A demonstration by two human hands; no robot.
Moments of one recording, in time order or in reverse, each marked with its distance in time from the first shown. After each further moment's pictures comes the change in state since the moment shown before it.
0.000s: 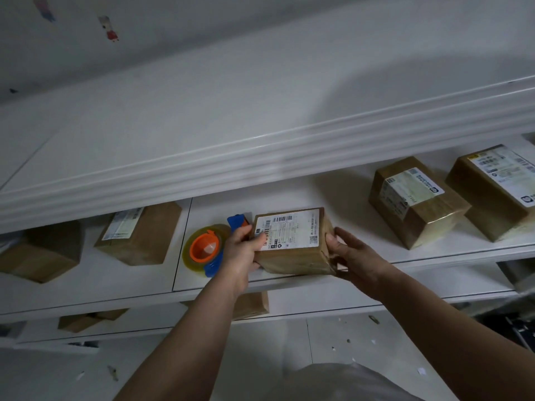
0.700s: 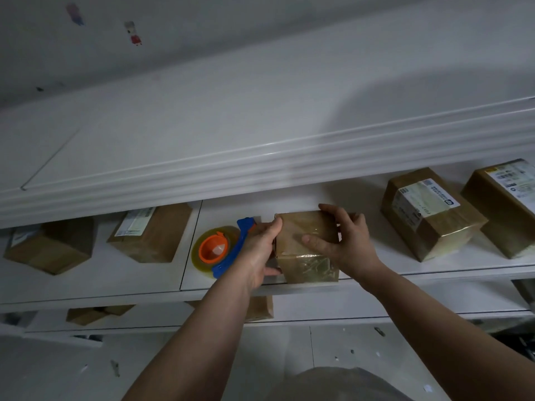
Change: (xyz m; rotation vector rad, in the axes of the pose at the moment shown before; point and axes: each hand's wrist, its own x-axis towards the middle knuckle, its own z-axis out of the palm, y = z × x) left_hand -0.013 0.026 0.017 -0.001 -0.113 -0.114; right_hand 0.005 -0.027 0.038 -0.710 0.222 -0.491
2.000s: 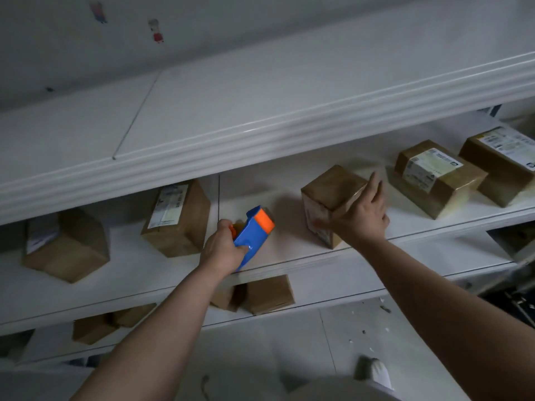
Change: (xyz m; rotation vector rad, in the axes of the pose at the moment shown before) left_hand 0.019 -0.023 -0.179 0.997 0.201 0.381; right_hand -0.036 -0.049 0.078 -0.306 0.382 0.263
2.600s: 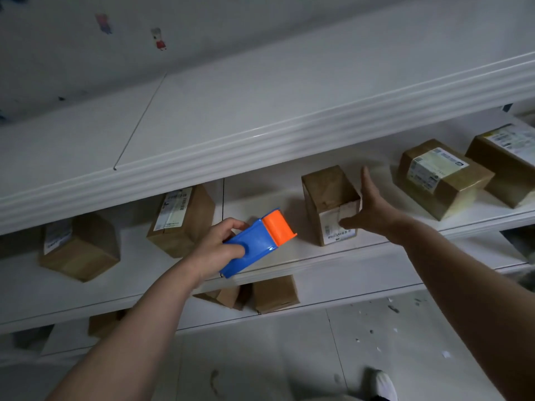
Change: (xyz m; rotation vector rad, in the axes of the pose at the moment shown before) left_hand -0.041 0.031 -0.052 -0.314 -0.281 0.090; right_hand 0.046 0.020 -0.035 0.321 -0.470 -0.087
